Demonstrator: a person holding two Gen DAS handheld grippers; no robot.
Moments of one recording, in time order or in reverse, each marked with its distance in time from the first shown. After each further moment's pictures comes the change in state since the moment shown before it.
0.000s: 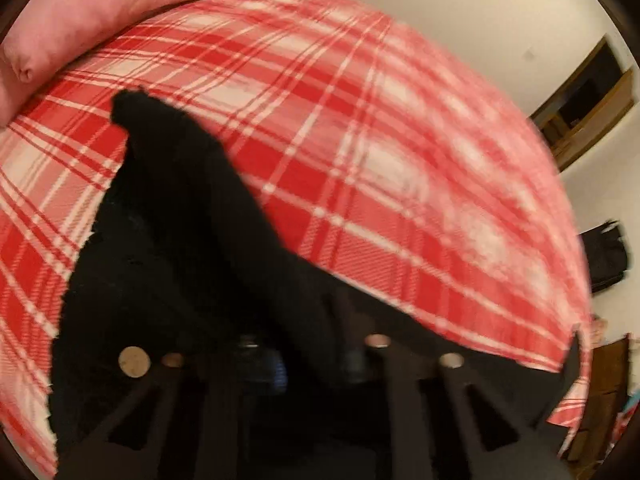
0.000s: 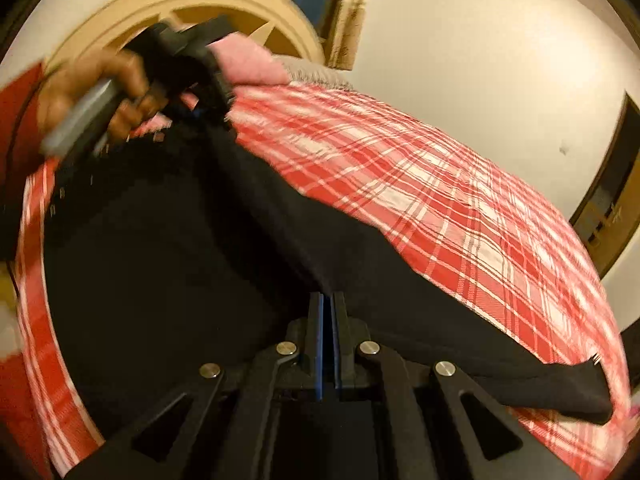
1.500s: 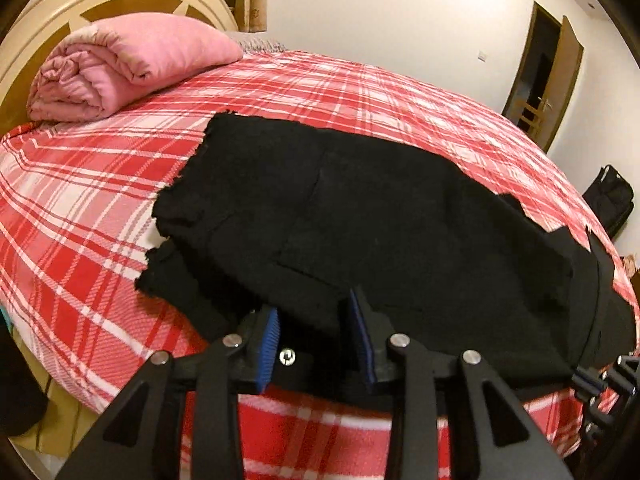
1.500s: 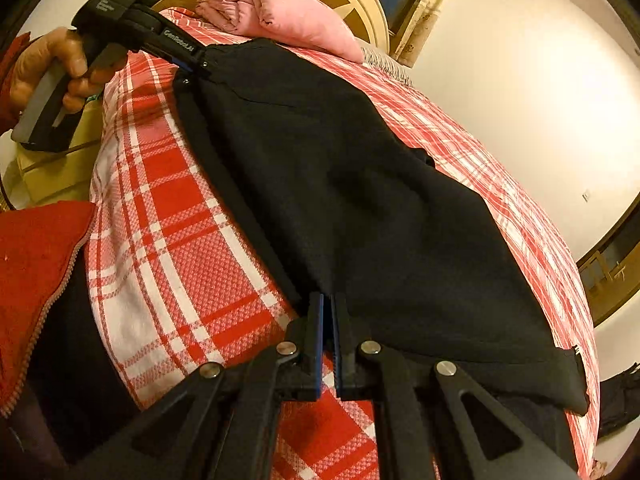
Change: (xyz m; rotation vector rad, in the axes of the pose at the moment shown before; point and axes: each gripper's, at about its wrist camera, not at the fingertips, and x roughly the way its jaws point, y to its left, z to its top) left arm -0.102 0.070 -0.191 0.228 -0.262 0.105; right arm -0.065 0.094 -0.101 -0.297 0.084 0.018
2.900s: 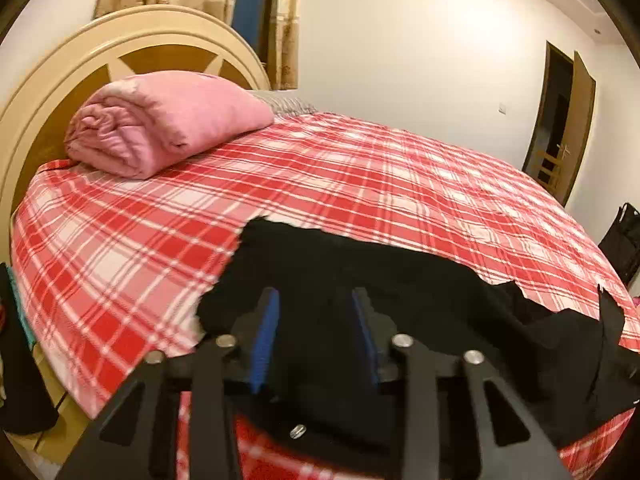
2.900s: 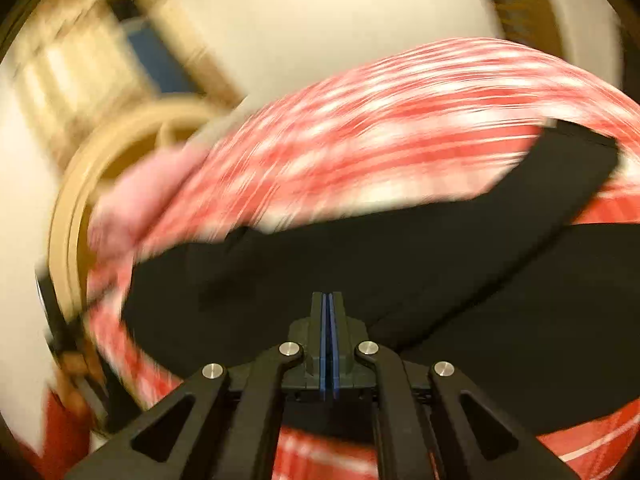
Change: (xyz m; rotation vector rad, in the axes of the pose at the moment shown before) left arm -0.025 -0.006 0.048 -0.055 -0.206 0.093; right arm -0.047 -0.220 -0.084 1.147 -0.130 0.077
